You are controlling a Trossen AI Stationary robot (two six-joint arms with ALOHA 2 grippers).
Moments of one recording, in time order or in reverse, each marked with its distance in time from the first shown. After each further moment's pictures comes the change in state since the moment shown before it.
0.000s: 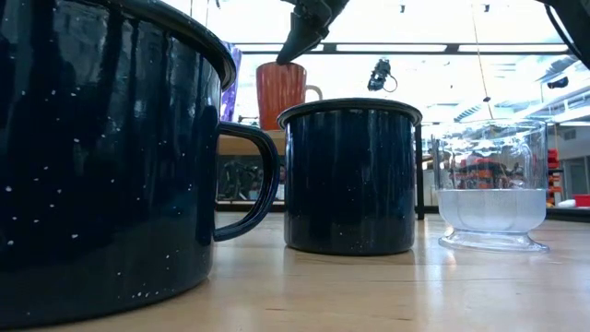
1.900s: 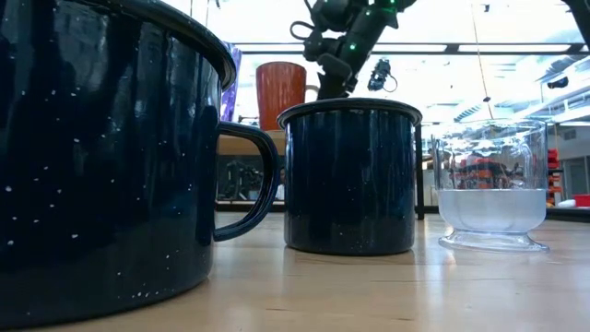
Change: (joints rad) left arm 0.000 0.000 0.000 -0.004 0.000 -0.002; right arm -0.150 -0.120 -0.381 0.140 0.049 0.146
